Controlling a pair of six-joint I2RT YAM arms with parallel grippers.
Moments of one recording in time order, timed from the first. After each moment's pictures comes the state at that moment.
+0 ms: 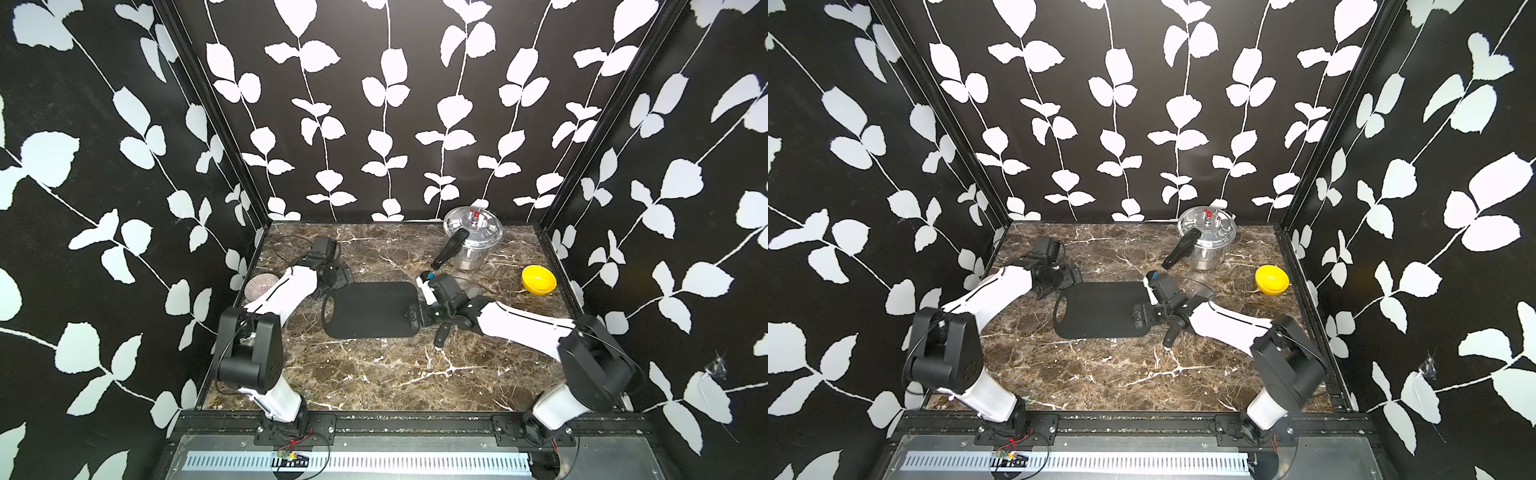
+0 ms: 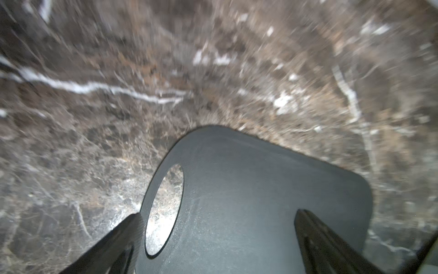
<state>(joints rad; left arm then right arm) -0.23 1.59 1.17 -0.61 -0.03 -0.54 0.72 1.54 0.93 -0.31 -0.05 0.45</state>
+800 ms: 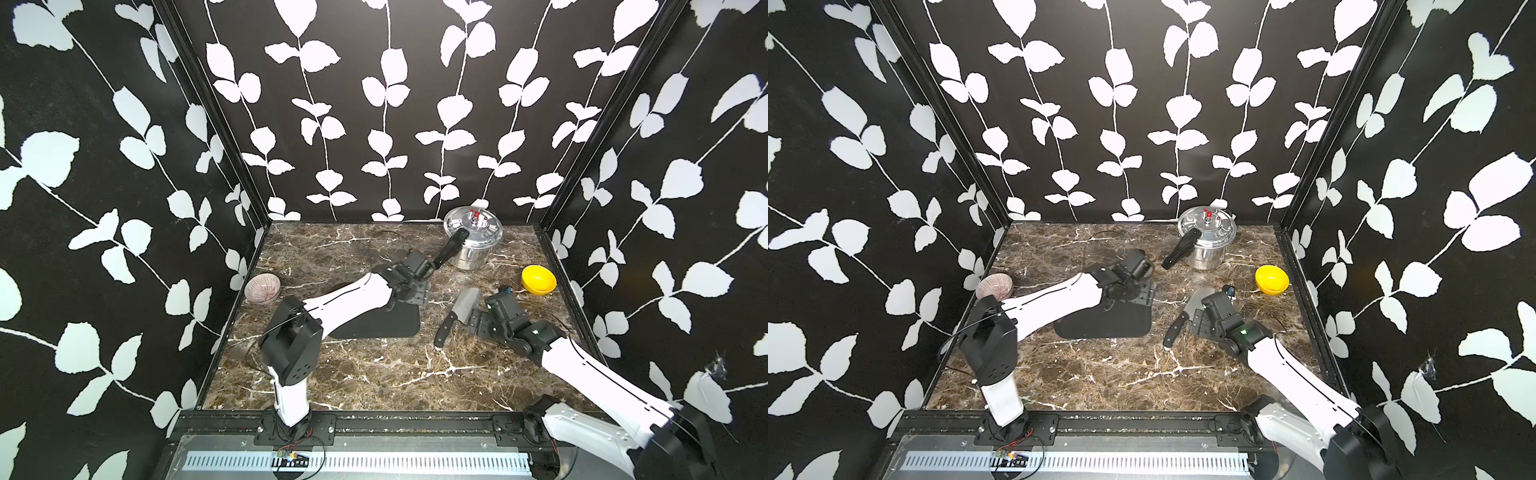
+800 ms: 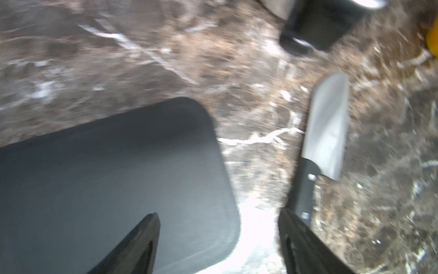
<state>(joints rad) -0.88 1.84 1.49 -0.67 -0.18 -0.48 0.52 0.99 0.66 -0.73 0.28 0.72</state>
